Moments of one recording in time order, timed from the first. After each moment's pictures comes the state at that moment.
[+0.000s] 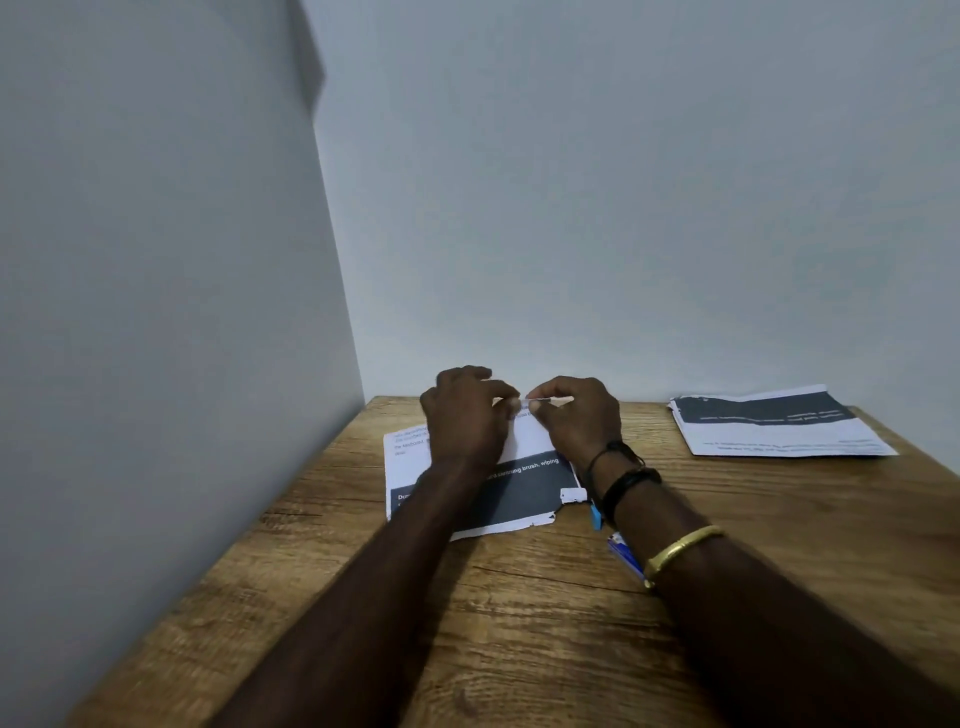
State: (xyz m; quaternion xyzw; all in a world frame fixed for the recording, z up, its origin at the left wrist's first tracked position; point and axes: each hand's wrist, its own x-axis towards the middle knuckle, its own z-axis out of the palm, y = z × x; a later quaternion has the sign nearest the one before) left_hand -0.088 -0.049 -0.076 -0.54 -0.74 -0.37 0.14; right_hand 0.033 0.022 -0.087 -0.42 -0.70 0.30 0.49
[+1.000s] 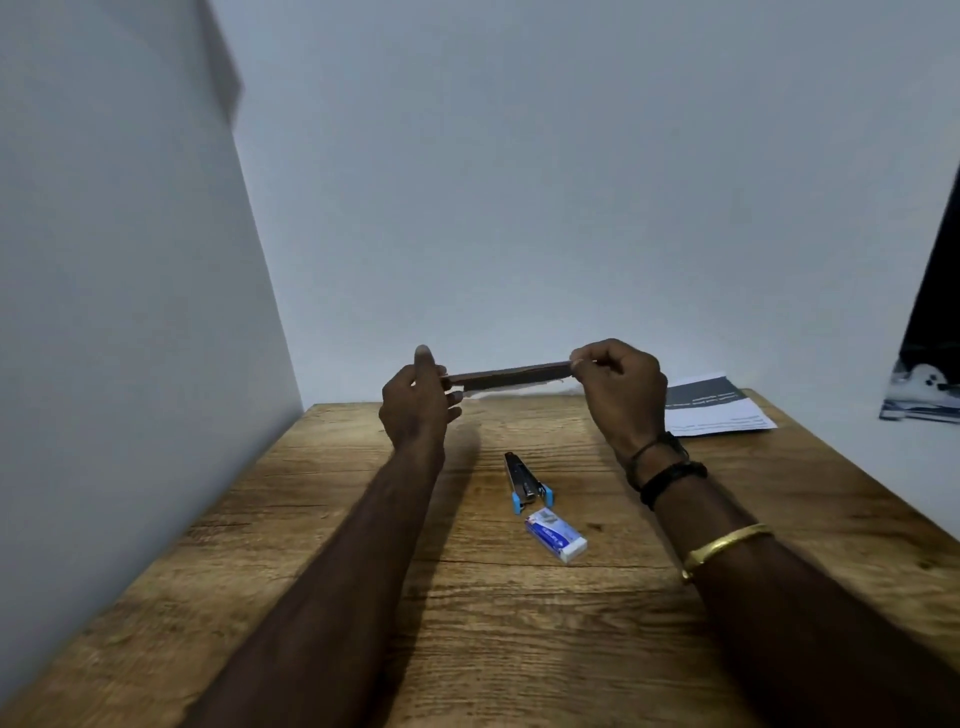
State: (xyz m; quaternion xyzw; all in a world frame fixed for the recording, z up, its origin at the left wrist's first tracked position) left_hand -0.048 -0.026 -0.068 -0.26 -0.58 -0.75 -0.20; right_hand 0.148 0.030 -0.063 -0.38 -0.62 0.26 0.63
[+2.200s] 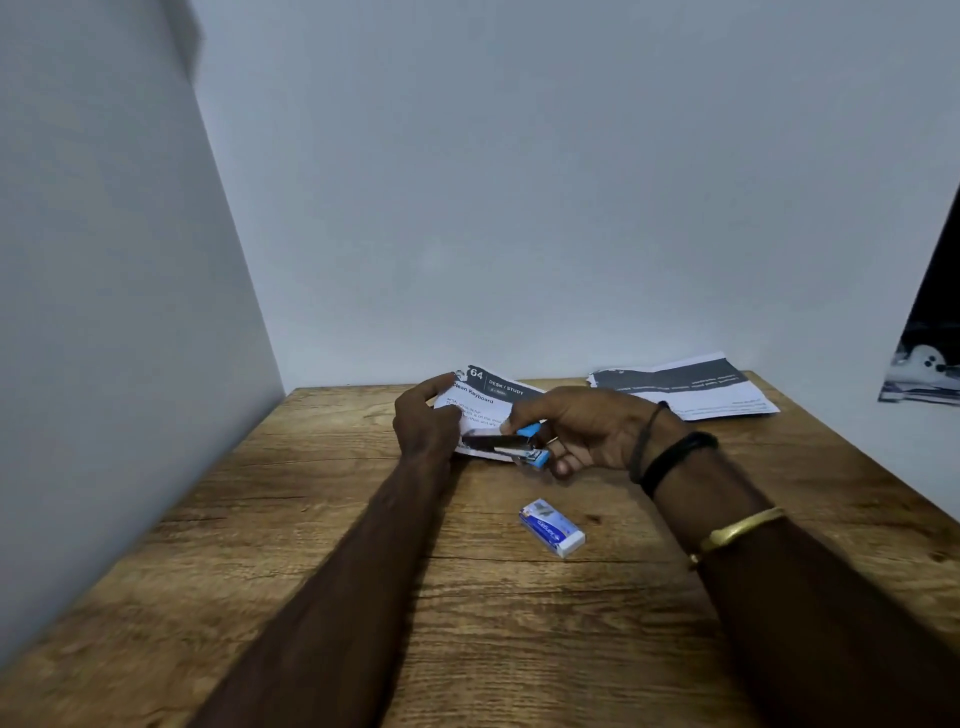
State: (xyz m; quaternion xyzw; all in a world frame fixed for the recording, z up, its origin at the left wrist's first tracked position) left_hand -0.044 -0.001 -0.116 -0.31 -0.64 -0.67 -0.20; right_hand 0.135 0.024 -0.061 -0.40 -0.67 0.62 0.12
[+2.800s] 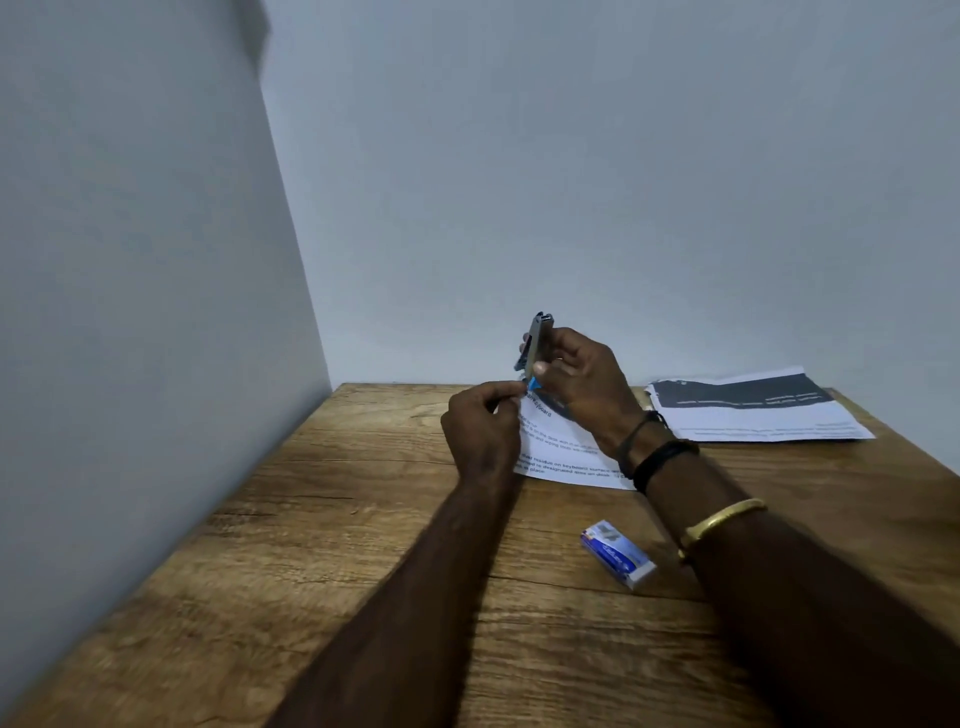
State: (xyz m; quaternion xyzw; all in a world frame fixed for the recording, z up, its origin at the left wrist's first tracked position) left_hand -0.037 -0.011 -0.111 -0.37 -0.64 -0.67 -0.08; right_hand 0.070 0.052 -0.073 -0.23 -0.72 0.44 0.48
